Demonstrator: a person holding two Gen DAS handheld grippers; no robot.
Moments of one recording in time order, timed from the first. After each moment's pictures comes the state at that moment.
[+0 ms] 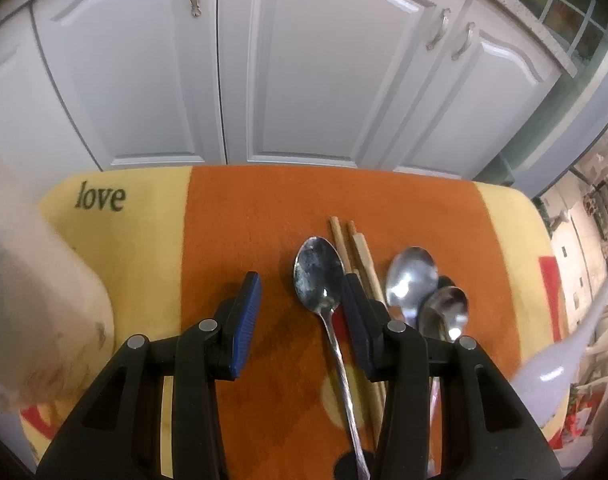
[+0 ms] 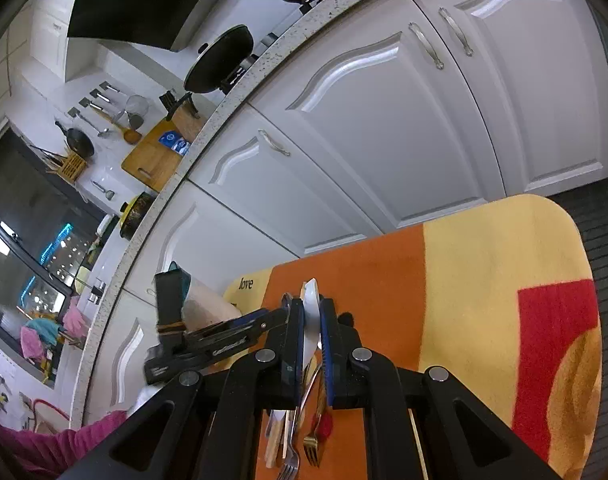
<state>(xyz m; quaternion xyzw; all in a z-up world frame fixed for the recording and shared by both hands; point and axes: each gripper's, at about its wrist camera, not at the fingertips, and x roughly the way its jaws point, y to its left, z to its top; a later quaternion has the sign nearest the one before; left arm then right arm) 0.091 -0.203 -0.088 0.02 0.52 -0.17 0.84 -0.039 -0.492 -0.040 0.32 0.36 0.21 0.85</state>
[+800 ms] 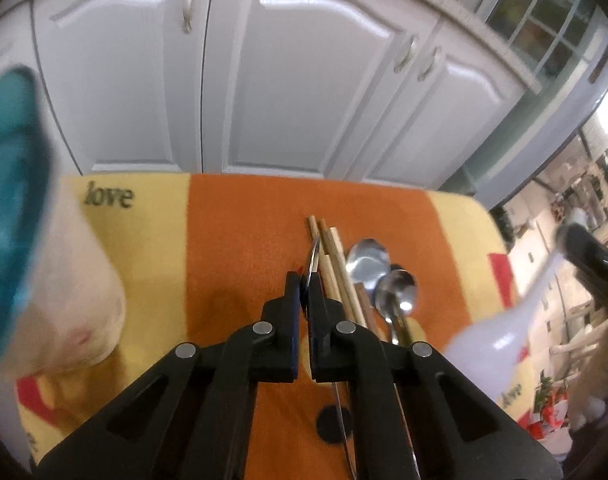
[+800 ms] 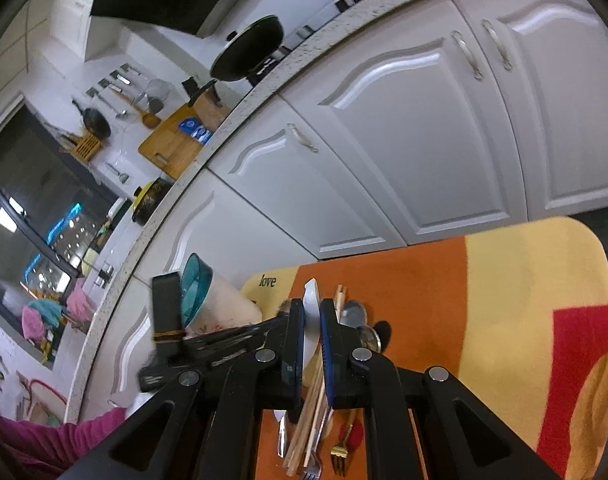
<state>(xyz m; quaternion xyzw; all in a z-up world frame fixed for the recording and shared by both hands) 0.059 -0.172 -0.044 -0.03 0.49 -0.23 0.84 -0.035 -0.452 -0.012 0.28 0.35 0.24 0.86</state>
